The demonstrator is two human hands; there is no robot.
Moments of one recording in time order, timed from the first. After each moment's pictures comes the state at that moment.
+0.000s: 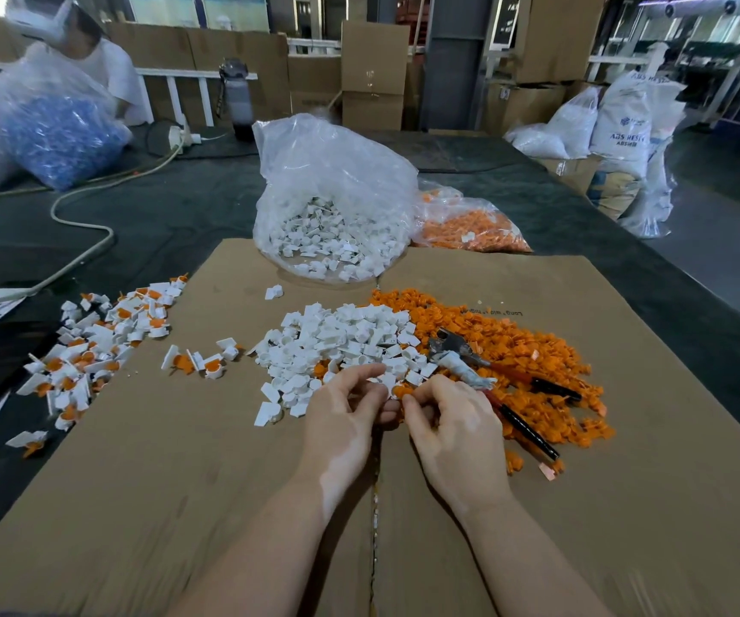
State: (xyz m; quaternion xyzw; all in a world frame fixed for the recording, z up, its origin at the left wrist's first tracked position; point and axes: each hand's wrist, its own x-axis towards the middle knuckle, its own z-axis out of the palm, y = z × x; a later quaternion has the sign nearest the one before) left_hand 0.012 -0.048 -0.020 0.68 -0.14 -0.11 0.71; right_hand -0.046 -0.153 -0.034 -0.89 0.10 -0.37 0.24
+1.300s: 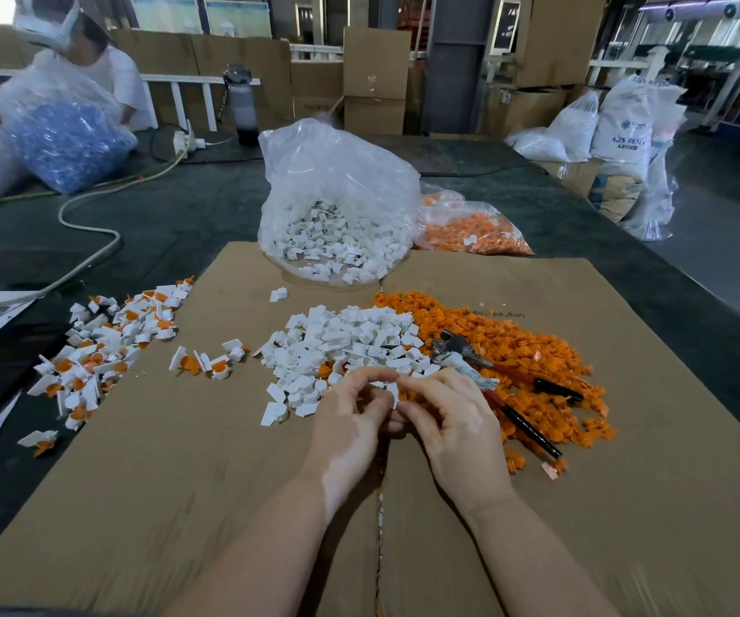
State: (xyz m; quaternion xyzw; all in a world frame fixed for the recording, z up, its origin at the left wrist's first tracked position) left_hand 0.012 -0.044 -0.025 0.67 -0.15 -0.14 0.71; right_hand -0.049 -0.154 -0.024 -0.89 0.02 -0.35 0.28
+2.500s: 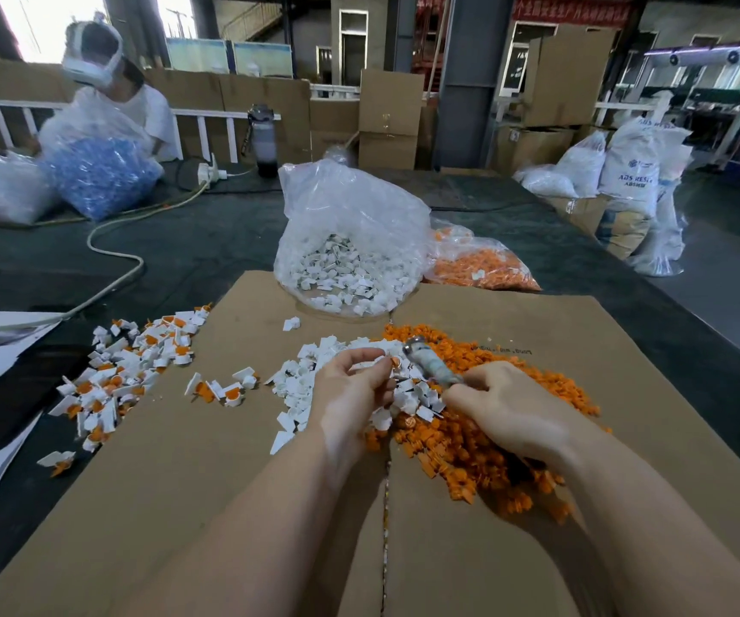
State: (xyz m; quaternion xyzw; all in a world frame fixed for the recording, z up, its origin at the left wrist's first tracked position) left_hand 0.050 -0.060 0.016 0.58 -0.01 -0.16 0.80; right_hand -0.036 -0.192 0.068 -0.94 0.16 0.03 0.31
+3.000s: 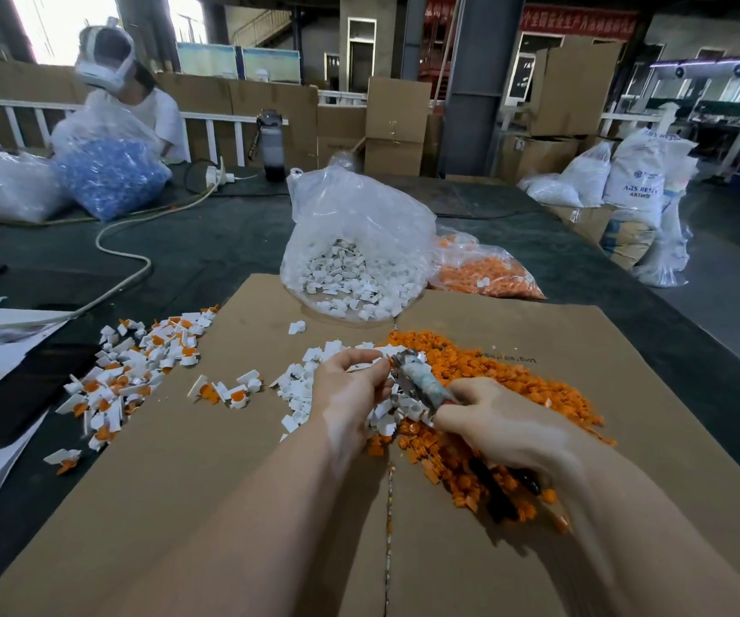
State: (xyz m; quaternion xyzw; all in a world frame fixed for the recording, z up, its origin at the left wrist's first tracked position) left_hand 0.054 -0.059 0.029 0.60 0.03 -0.14 0.79; right_hand -0.037 -0.176 0.076 -0.90 0.14 0.11 0.38
